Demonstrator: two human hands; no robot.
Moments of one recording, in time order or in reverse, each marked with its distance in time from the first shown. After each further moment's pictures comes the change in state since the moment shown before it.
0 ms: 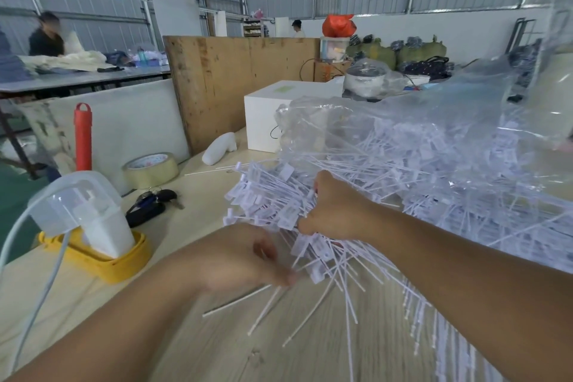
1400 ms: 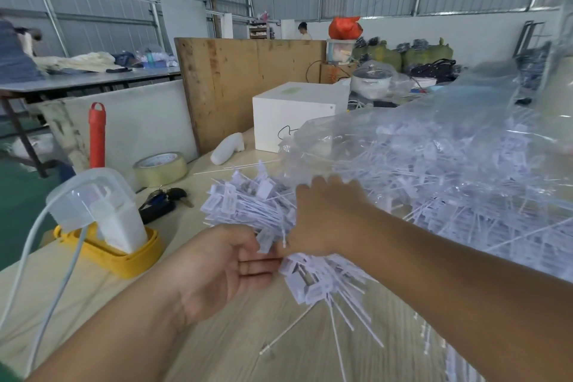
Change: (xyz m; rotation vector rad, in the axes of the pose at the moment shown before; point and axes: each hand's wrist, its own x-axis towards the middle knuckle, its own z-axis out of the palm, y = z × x) left_hand -0.031 0.002 0.004 -1.156 0.022 -0.261; right_hand -0.023 -0.047 0.010 -0.818 0.011 -0.105
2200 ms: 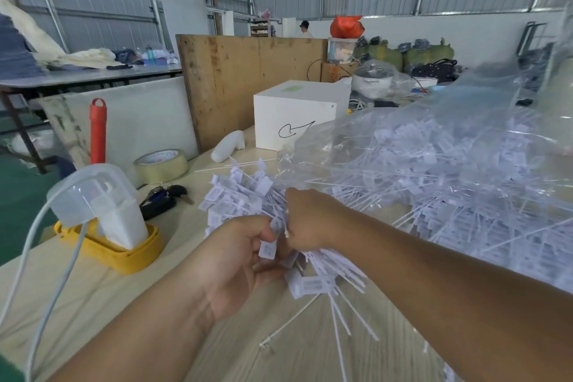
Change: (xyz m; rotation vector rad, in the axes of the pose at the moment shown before) left_hand 0.001 -0.003 0.021 -0.064 0.009 0.119; right_hand 0.017 -0.007 0.014 0.417 -0.068 -0.104
